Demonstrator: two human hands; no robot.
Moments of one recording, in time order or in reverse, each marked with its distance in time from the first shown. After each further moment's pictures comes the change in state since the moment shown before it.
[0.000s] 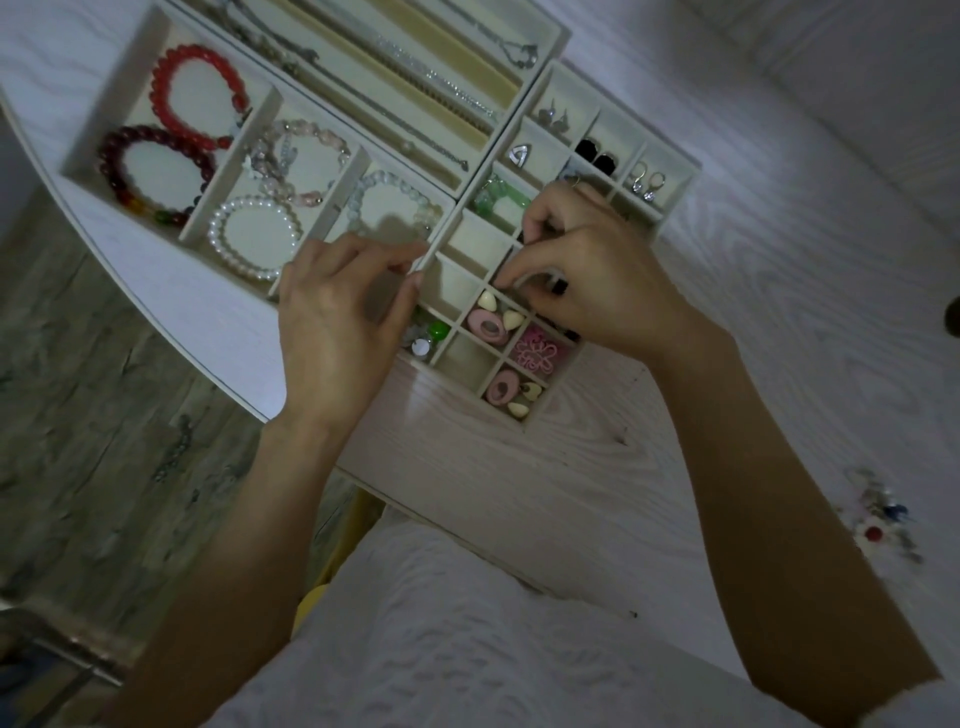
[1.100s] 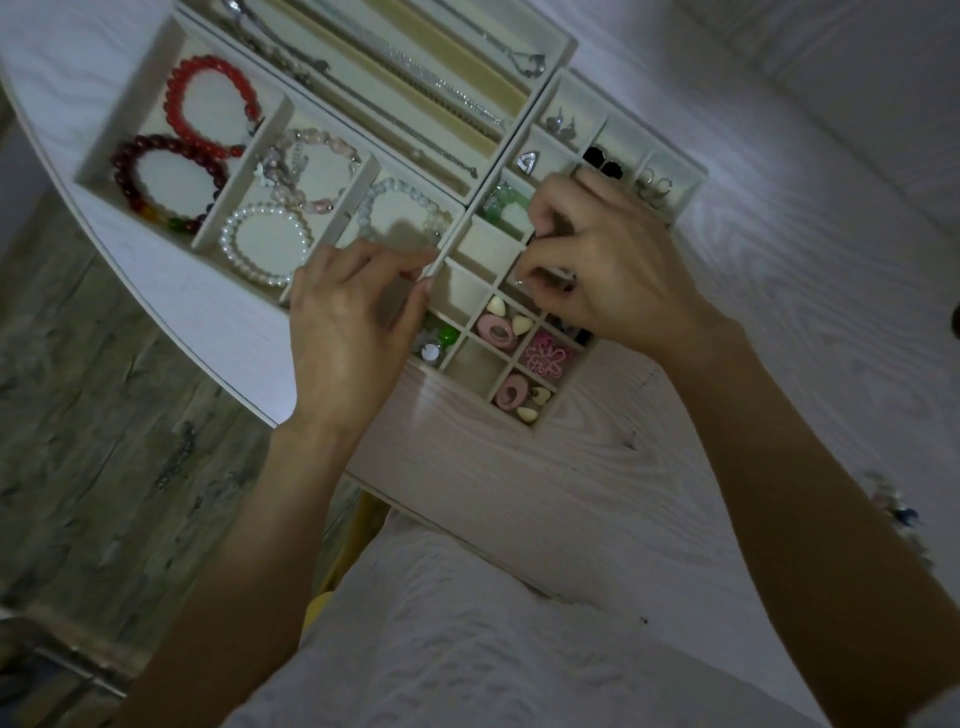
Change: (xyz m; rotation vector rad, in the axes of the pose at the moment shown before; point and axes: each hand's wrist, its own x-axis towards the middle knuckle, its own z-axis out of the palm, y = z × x) left_hand 0.000 -0.002 0.001 -0.001 0.003 0.008; right_hand 0.005 0.002 -0.004 -0.261 0.108 -0.147
